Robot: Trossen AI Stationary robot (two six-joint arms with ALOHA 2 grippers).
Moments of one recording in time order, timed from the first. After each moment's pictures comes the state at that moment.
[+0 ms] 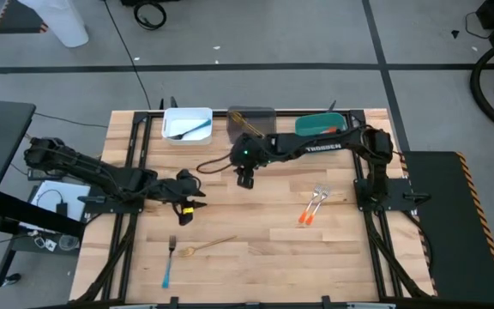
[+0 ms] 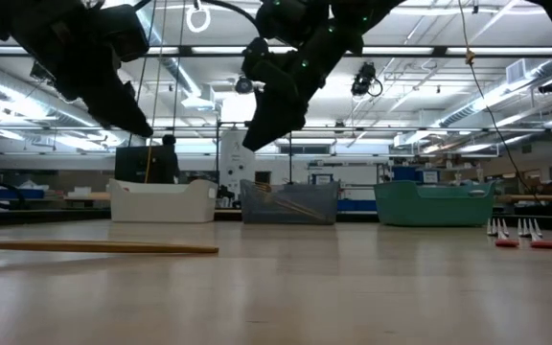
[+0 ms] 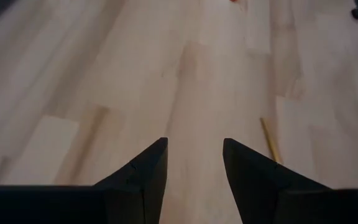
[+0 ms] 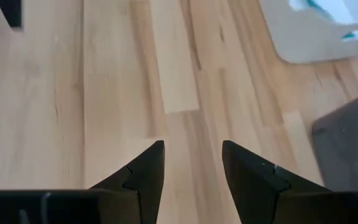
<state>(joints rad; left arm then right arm) -0.25 1.01 0.51 -0.19 -0.23 -0.42 -0.13 1.92 1.49 -0.44 0.04 0.00</state>
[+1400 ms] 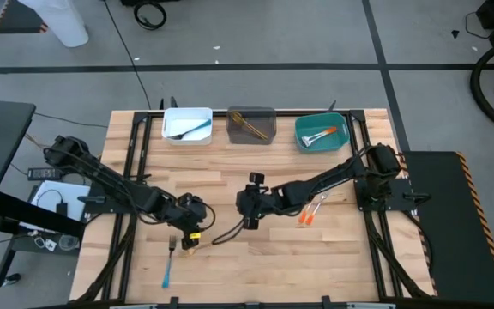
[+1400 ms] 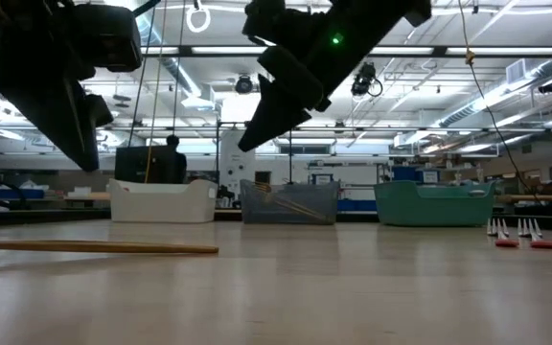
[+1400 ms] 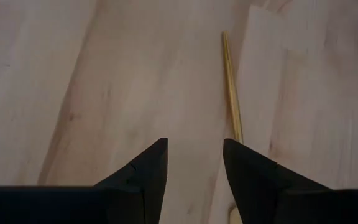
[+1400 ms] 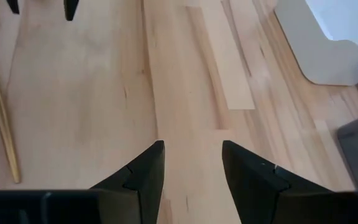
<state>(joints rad) -0.46 1.35 0.73 -0.40 -0.16 -0.70 0.24 1.92 1.29 -0.20 0.49 0.09</state>
